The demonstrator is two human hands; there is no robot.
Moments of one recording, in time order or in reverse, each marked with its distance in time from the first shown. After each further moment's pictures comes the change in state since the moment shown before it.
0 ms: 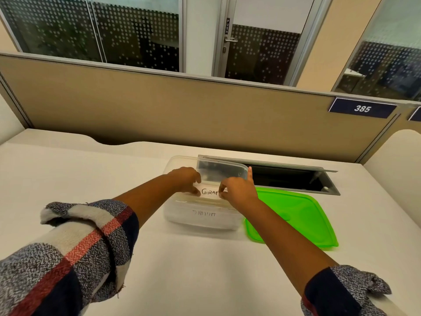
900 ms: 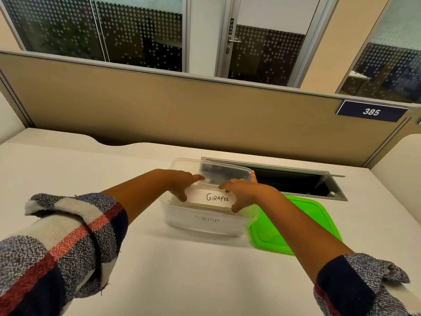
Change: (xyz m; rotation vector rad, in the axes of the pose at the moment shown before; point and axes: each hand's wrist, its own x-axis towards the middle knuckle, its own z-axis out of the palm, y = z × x) left_hand 0.006 -0.025 -0.010 0.199 -0.196 0.118; right_hand 0.027 0.023 -0.008 -0.145 -0.371 -0.245
